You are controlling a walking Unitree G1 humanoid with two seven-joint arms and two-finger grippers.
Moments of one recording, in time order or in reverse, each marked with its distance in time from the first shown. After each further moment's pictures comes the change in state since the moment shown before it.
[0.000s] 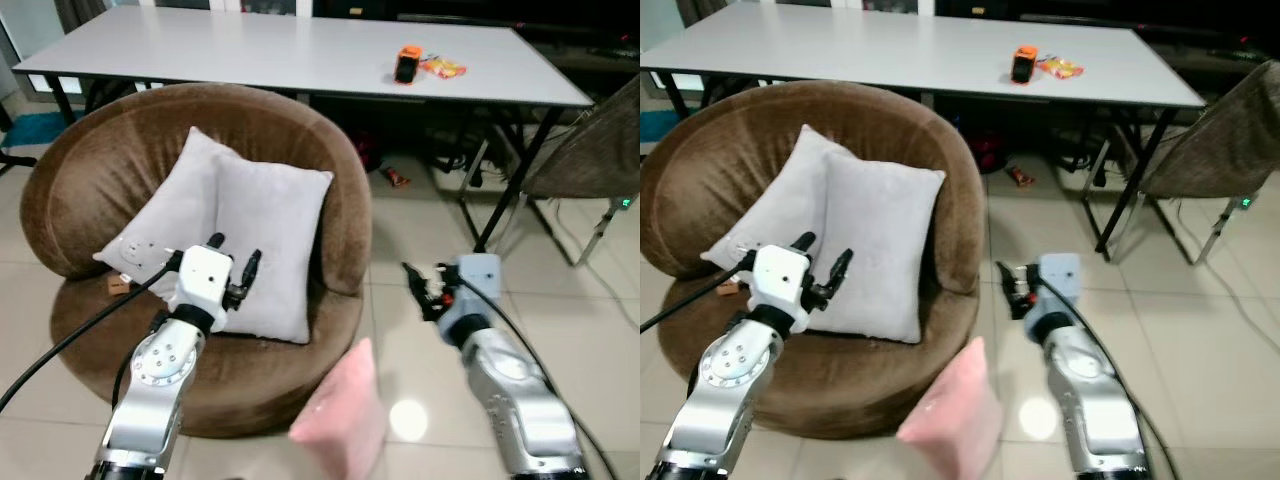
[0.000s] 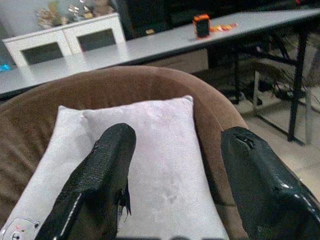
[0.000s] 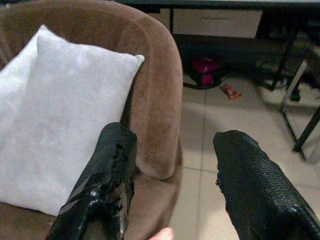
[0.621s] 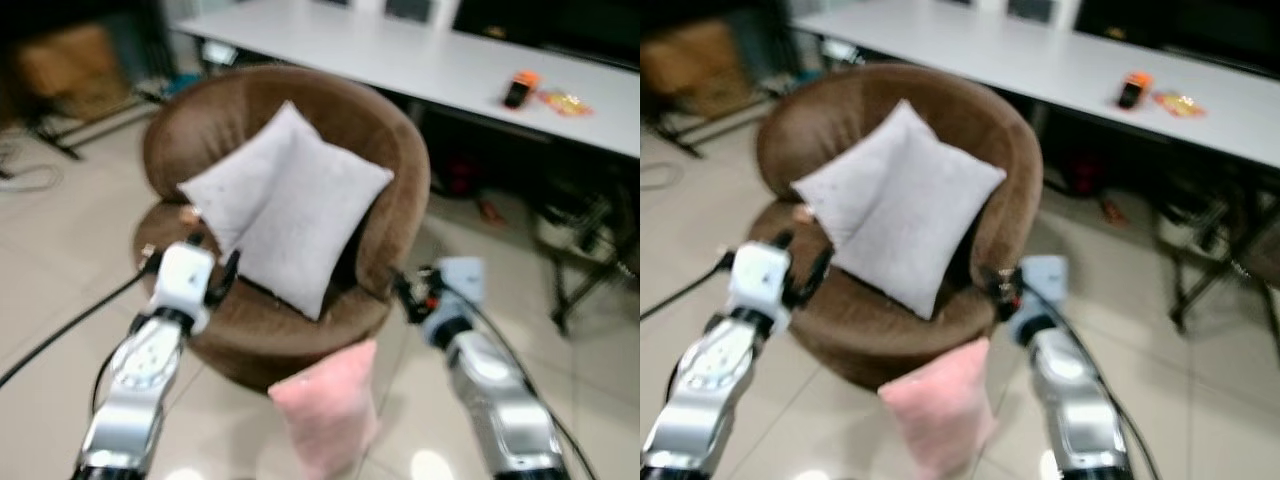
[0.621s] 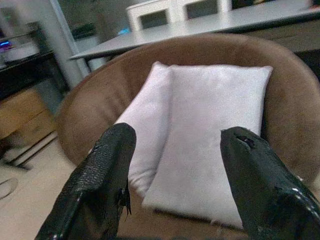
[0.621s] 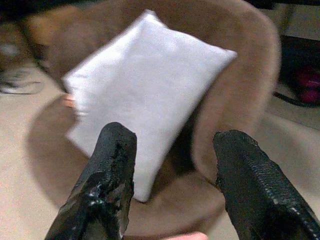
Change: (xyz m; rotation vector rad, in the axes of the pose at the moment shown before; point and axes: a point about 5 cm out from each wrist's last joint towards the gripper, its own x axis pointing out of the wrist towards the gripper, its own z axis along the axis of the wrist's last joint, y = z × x) left arm -0.009 0.022 -0.009 0.039 0.036 0.072; right arm 0.006 0.019 -0.008 0.042 -0.003 0.049
